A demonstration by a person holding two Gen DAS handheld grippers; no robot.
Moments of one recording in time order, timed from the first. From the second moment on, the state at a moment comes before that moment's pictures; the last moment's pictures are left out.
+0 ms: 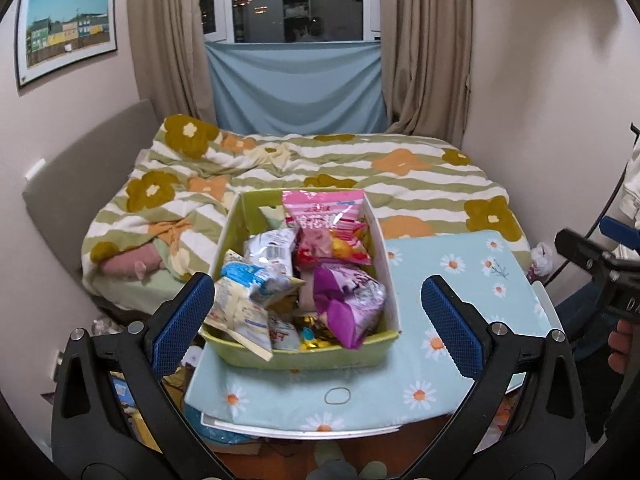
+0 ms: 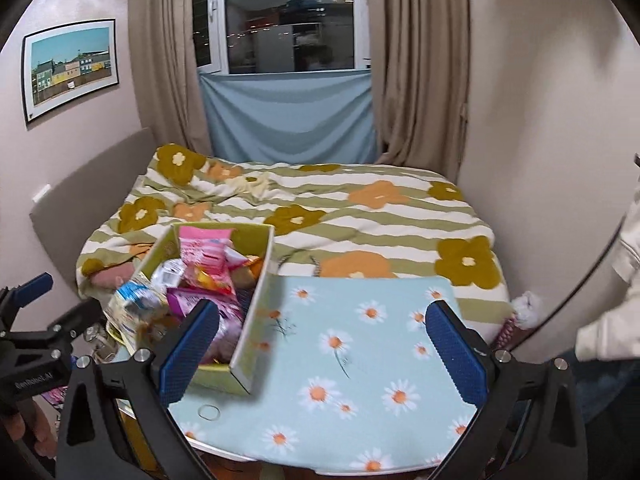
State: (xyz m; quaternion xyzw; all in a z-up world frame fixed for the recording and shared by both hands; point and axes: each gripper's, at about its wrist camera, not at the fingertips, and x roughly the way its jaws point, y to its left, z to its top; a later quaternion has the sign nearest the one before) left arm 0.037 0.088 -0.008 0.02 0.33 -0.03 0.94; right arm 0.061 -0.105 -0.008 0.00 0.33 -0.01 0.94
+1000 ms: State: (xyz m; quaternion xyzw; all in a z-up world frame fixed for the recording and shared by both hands) left arm 0.023 0.074 -0.005 0.04 0.31 -0.03 0.95; right arm 0.039 -0.123 -0.016 0.01 0.33 -0.02 0.95
